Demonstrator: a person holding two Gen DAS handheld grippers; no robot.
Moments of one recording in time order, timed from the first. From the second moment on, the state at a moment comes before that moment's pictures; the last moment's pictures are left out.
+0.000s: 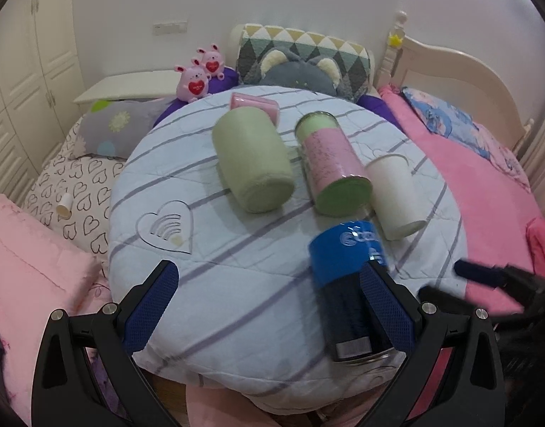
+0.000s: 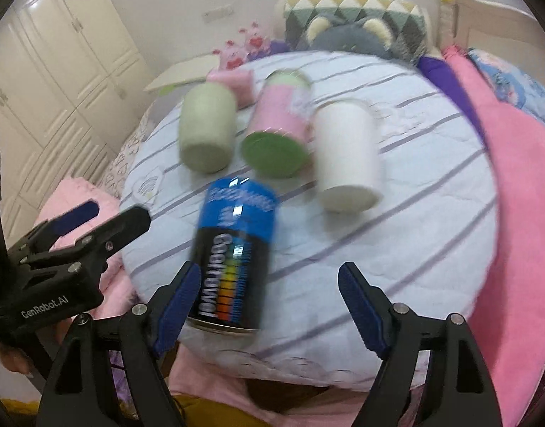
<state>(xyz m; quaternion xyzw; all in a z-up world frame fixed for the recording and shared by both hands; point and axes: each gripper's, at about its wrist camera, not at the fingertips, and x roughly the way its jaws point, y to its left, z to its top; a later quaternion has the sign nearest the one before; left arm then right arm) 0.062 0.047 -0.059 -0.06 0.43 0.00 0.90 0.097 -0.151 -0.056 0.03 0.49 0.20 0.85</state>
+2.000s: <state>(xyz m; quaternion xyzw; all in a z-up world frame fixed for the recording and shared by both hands) 0.109 -0.018 -0.088 -0.11 0.46 0.02 0.88 0.156 -0.225 -0.093 0.09 0.52 0.22 0.82</state>
